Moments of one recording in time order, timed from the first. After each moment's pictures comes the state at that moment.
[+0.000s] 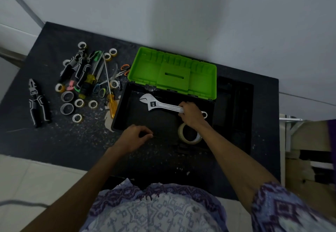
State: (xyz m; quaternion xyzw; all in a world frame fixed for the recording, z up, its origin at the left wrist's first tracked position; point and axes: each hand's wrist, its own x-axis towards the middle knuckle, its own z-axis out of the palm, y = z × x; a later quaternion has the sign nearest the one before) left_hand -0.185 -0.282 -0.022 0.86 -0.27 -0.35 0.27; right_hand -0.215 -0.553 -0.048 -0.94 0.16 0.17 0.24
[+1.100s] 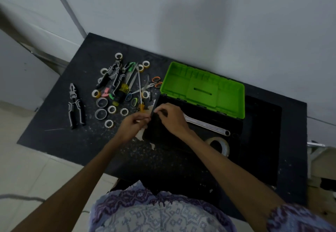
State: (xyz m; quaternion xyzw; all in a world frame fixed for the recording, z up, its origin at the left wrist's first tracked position) left_hand -0.110 -0.211 0.008 0.78 -0.03 -0.29 0.55; right_hand -0.137 -0.396 0.007 -0.90 0.05 0.02 0.43
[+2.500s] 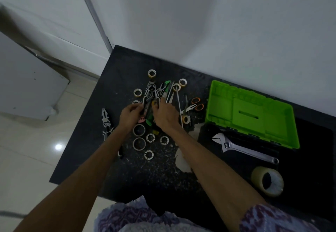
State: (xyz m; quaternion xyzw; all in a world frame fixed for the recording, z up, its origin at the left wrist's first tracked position) left_hand 0.102 -0.095 -0.026 0.74 0.21 -0.28 0.58; right_hand 0.071 -0.226 -0.014 -0.93 0.21 0.14 0.26
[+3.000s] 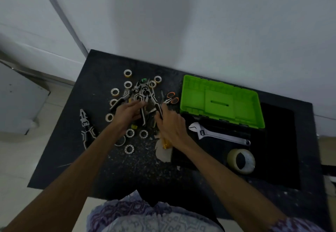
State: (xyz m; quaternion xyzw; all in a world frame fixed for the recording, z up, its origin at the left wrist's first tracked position) left_hand 0.057 -0.145 0.020 0.67 0.12 -0.35 0.64; right_hand -0.036 -0.290 0.023 -0.97 0.14 0.03 0.21
